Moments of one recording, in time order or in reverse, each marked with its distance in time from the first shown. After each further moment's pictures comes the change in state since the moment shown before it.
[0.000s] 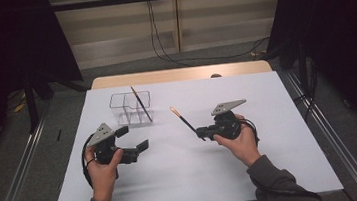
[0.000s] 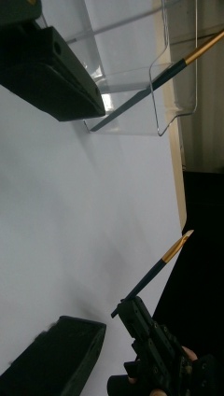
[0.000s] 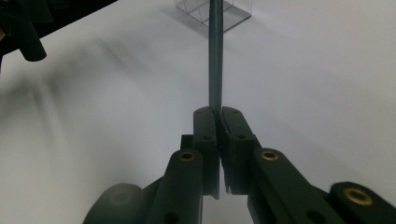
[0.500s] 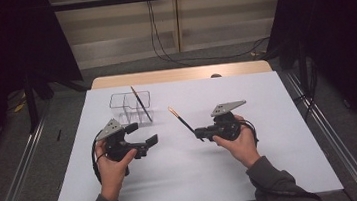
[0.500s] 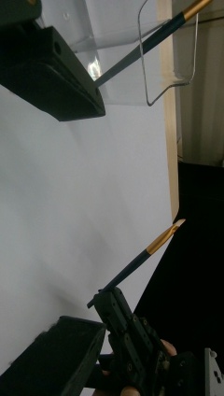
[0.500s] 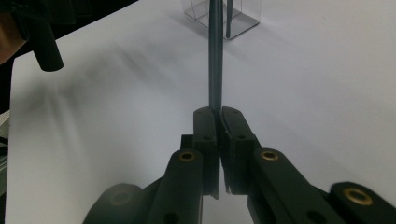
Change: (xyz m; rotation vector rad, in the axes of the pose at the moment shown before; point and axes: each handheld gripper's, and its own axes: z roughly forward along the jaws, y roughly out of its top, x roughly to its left) left arm -0.009 0.006 0.023 -0.020 -0.037 -0.062; right arm 0.005 0.000 0.000 -0.023 0.019 -0.009
